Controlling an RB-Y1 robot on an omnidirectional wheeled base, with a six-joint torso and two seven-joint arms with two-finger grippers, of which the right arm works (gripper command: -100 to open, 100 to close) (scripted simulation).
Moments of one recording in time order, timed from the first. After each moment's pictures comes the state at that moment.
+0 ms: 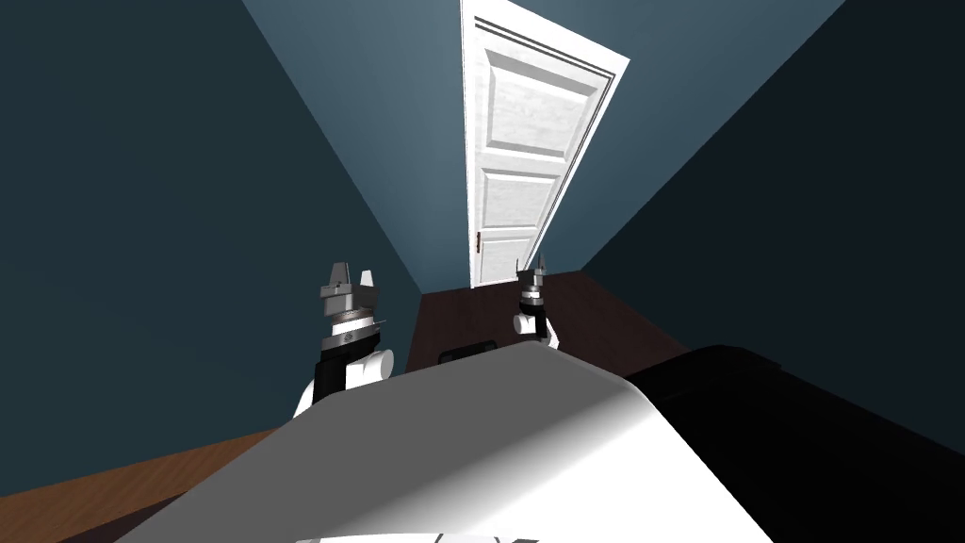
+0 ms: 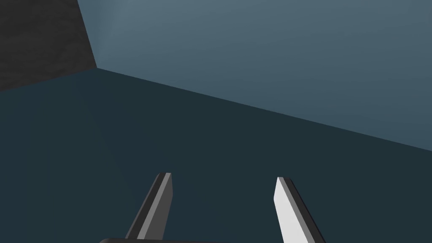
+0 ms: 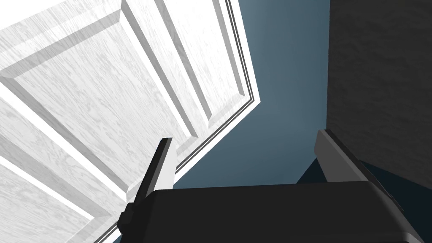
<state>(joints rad) 0.35 -0.05 -0.03 -1.92 -0.13 -0.68 -0.29</state>
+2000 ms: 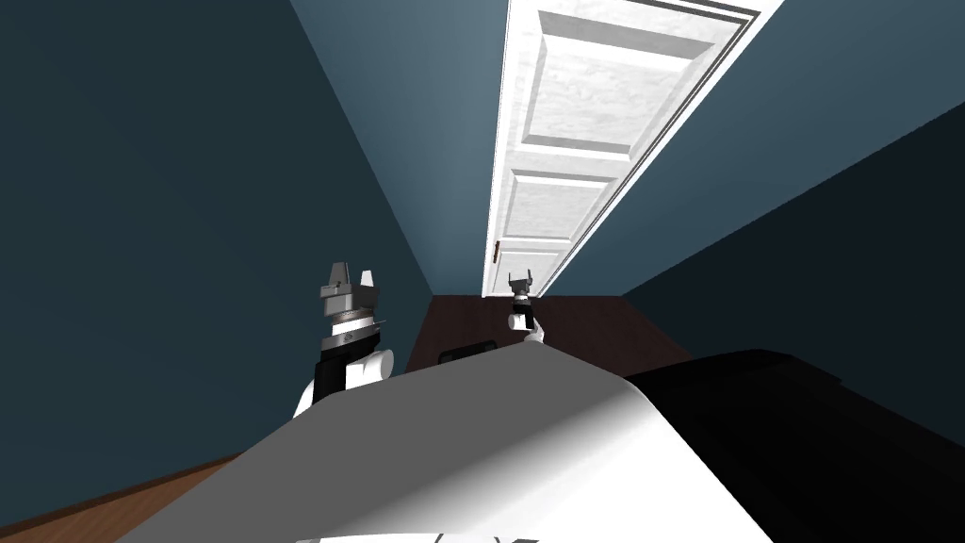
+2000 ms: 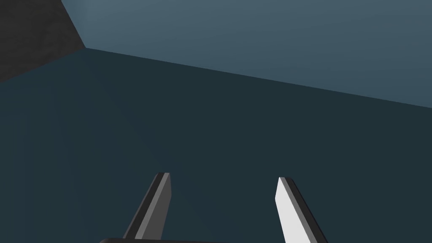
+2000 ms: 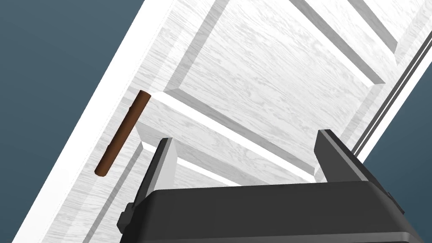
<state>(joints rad) 0.11 -0.10 -0.06 -1.33 -0.30 -0.77 -0.71</state>
